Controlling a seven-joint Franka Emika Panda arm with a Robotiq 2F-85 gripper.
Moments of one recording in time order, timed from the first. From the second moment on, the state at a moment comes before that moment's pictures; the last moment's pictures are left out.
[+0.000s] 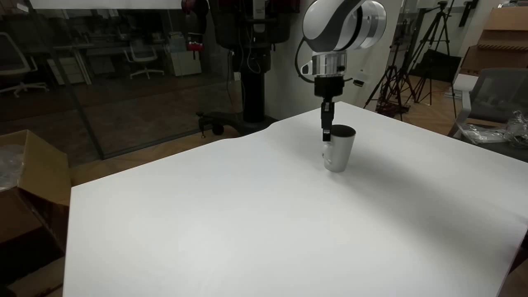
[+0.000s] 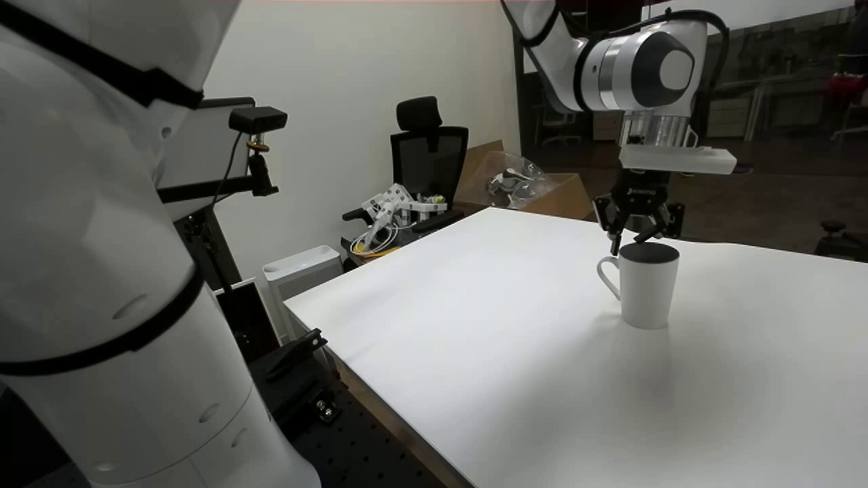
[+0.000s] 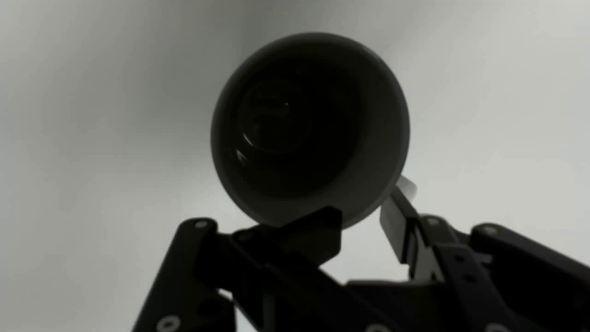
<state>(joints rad) -0.17 0.72 0.02 -1.60 0.06 2.13 -0.81</state>
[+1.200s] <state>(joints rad) -0.16 0.57 0.04 -1.66 0.06 2.04 -0.72</state>
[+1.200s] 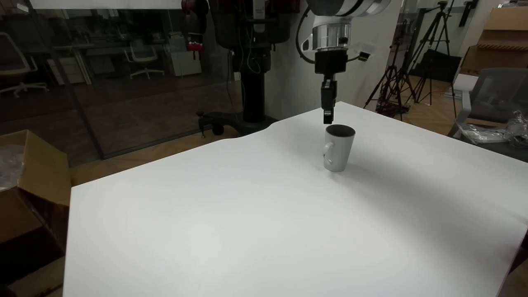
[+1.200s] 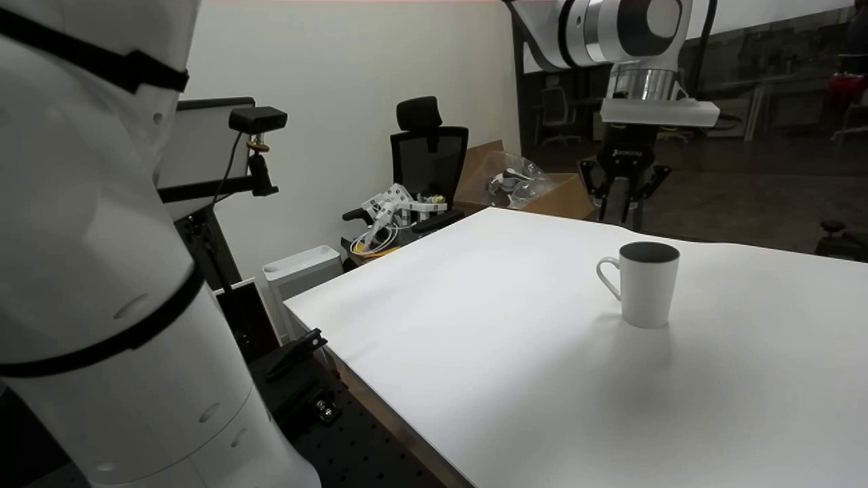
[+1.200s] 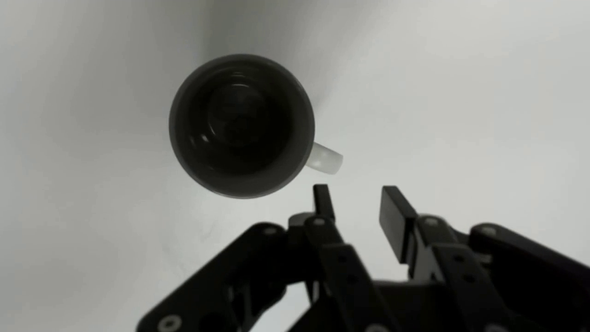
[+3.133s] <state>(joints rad) -0.18 0.51 0.00 -1.99 0.00 2.49 -0.71</state>
